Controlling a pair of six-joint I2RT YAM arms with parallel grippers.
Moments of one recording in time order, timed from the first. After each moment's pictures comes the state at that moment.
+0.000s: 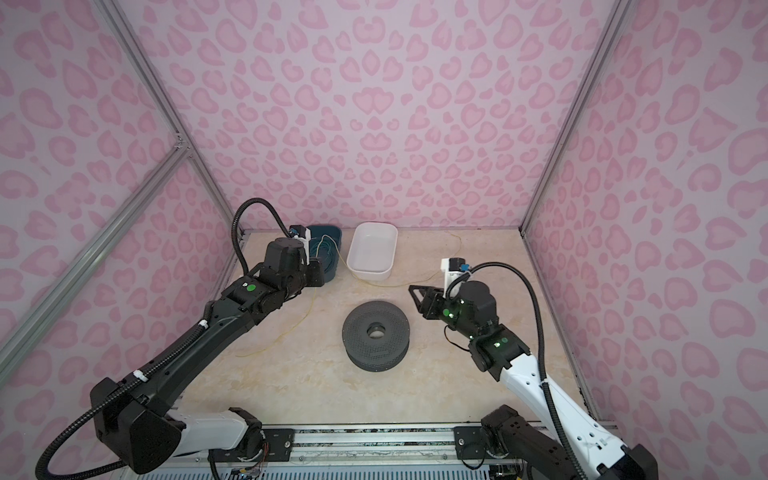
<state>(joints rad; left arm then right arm) -0.51 1.34 1.25 -0.51 -0.20 -0.36 0.60 0.96 0.73 -0.03 -0.18 0.67</state>
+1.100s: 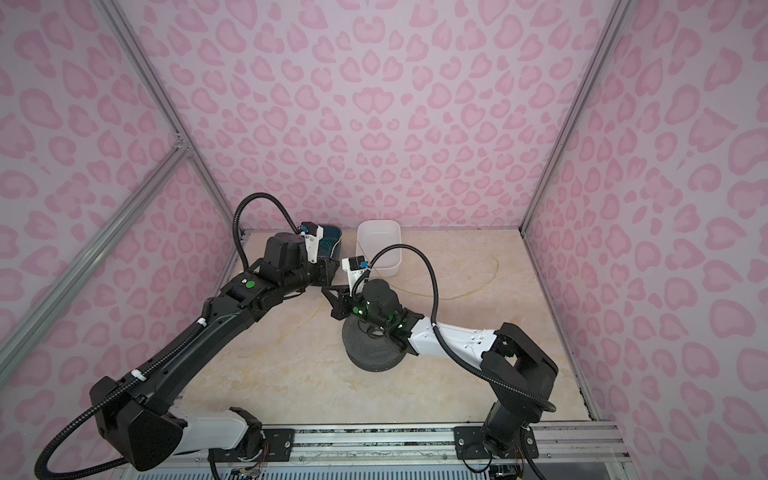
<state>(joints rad) -0.52 1.33 1.29 -0.52 0.00 -0.36 0.92 1.64 1.01 0.51 -0.09 0.66</state>
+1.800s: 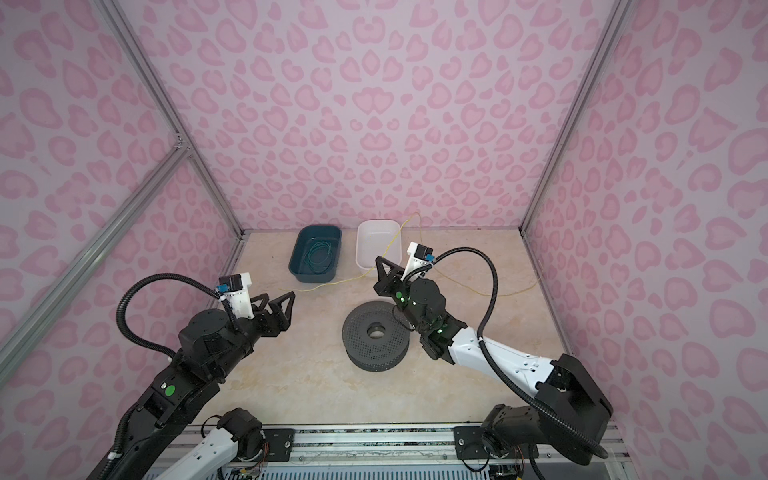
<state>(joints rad) -0.52 0.58 0.79 -0.47 -0.21 -0.43 0.77 1.31 0.81 0.58 0.24 0.82</state>
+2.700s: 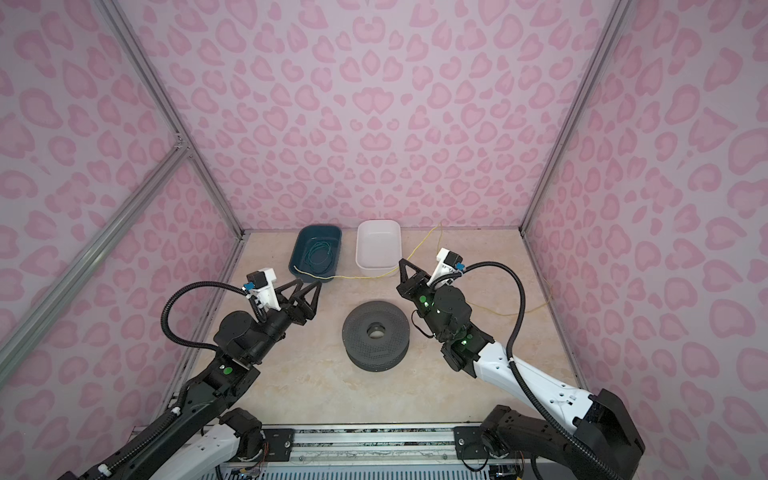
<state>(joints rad) -0.49 0.78 0.49 0.34 -0.01 -0.49 0.73 1.11 0.72 0.46 0.26 0.98</state>
